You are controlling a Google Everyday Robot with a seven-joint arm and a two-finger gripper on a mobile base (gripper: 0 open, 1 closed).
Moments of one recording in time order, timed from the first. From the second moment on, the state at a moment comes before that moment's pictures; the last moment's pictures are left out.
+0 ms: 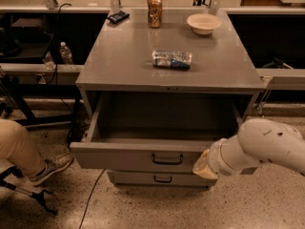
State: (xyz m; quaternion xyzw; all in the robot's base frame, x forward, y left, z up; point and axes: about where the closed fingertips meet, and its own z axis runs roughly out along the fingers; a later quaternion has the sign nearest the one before) arm 0.445 -0.151 0.638 -0.58 0.78 0.09 0.21
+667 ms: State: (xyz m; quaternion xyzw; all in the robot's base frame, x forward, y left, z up) arm 0.518 -0.110 0.641 -0.61 0.73 0.03 0.30
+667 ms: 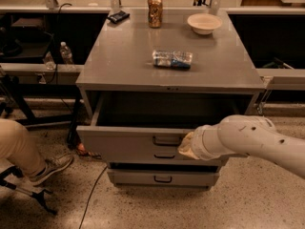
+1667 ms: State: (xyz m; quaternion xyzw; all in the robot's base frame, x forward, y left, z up) arm 0.542 -0.101 0.647 -0.62 0.72 0.02 0.32
